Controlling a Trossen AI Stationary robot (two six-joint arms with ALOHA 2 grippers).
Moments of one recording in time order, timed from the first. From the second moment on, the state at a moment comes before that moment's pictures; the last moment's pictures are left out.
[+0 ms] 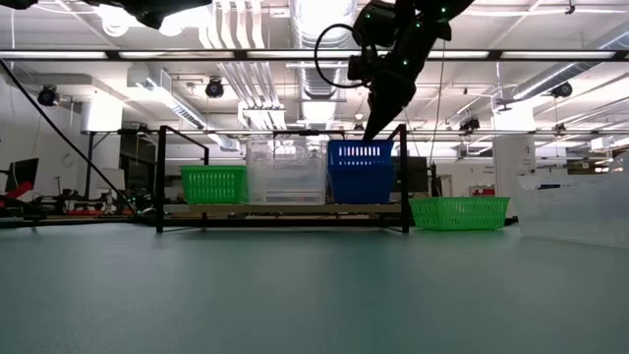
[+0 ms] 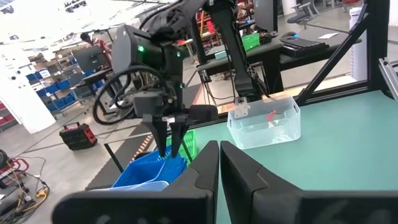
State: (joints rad) left arm -0.21 0.69 0.56 0.13 -0.42 0.30; right arm -0.39 1.67 1.39 -0.73 -0.01 -0.33
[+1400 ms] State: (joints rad) left arm -0.21 0.74 0.56 0.13 -0.42 0.29; right arm 0.11 1.60 1.34 -0.74 0.00 0.00
